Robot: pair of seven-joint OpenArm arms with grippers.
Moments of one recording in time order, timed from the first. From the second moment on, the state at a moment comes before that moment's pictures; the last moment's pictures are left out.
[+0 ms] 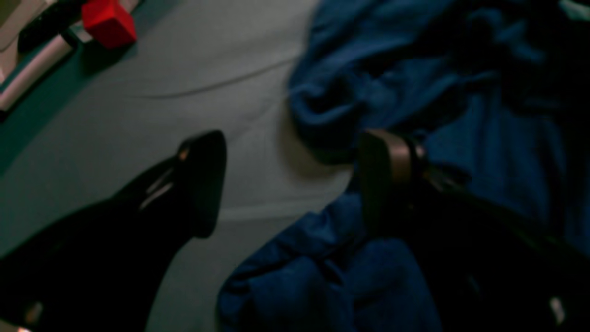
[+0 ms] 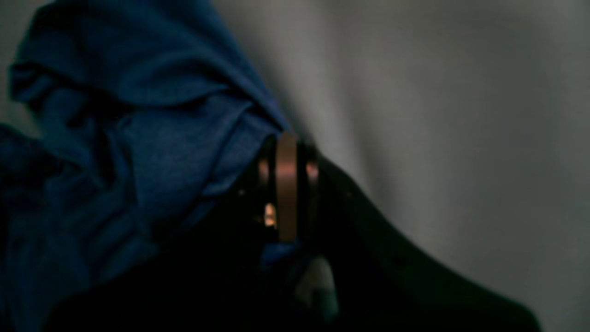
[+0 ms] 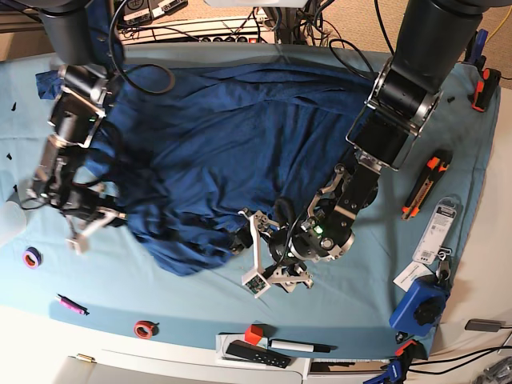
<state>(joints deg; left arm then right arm) -33.5 -3.4 32.0 64.7 -14.4 -21.5 31.6 30.2 20.7 28.9 46.3 17.8 35.2 -55.1</state>
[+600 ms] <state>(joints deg) -33.5 -3.4 32.0 64.7 -14.5 -21.5 31.6 29.9 25.2 28.9 46.1 33.0 39.5 -55.4</state>
